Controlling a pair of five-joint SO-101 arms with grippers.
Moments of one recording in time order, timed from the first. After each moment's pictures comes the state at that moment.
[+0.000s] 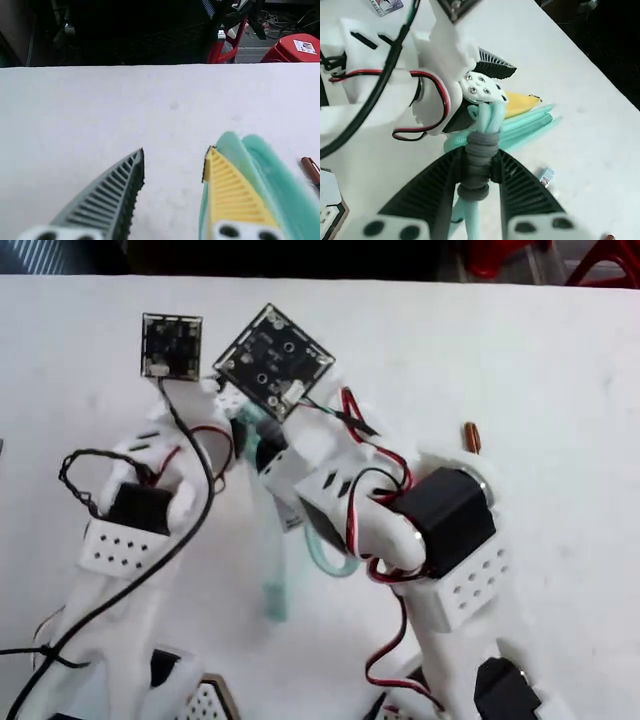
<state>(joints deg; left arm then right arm) 7.5 -38.5 39.3 34.9 9.0 -40.6 -19.0 -22.9 97.4 18.9</state>
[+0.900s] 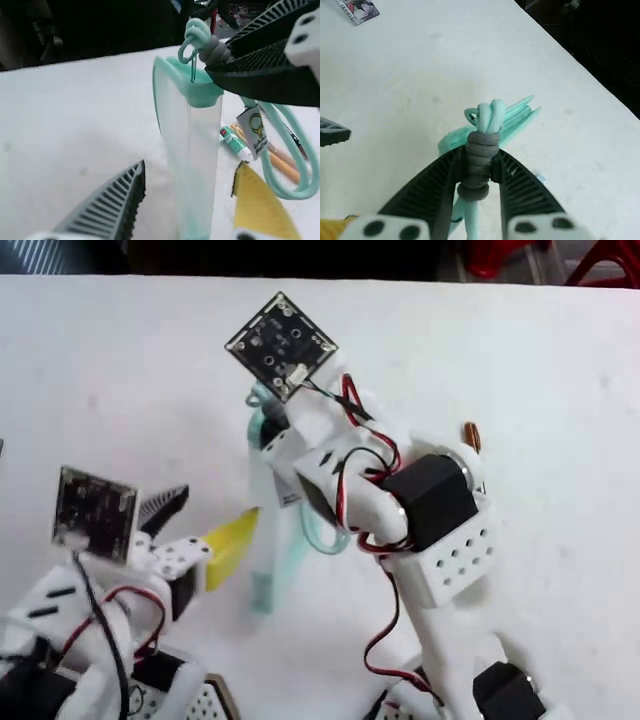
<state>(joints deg) 13.3 -76.5 32.4 84.1 4.0 -36.7 -19.8 -12.0 86.6 18.9</state>
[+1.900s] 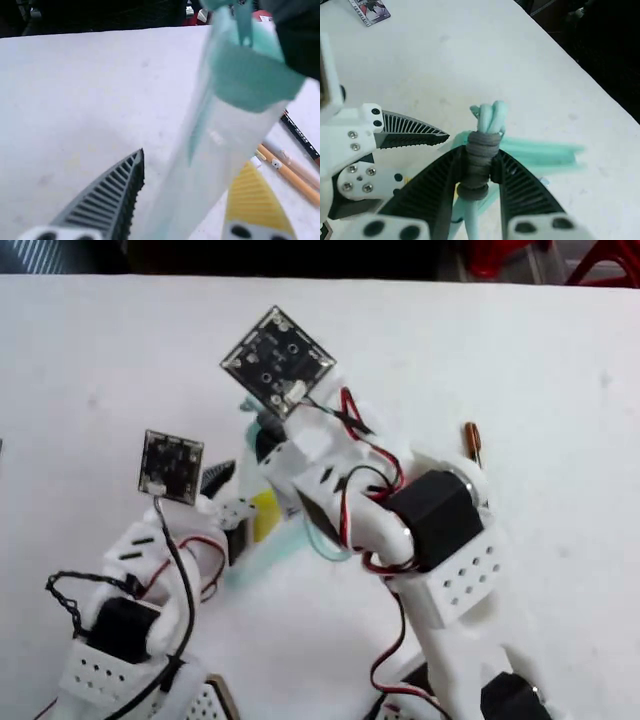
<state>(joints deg) 13.8 -77.9 66.3 48.2 8.5 -38.9 -24.2 -10.8 86.4 18.9</state>
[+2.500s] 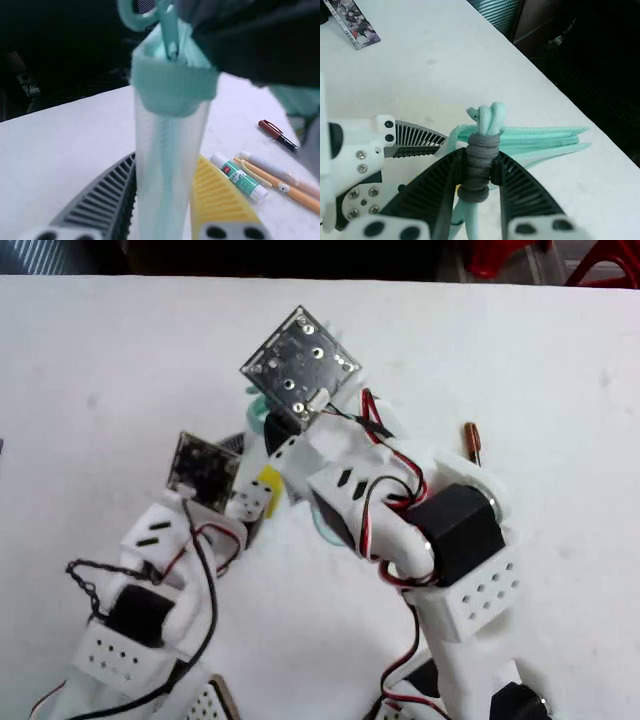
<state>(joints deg) 18.2 -73.7 67.1 31.5 -2.3 -37.3 -26.9 -10.7 82.1 20.7</state>
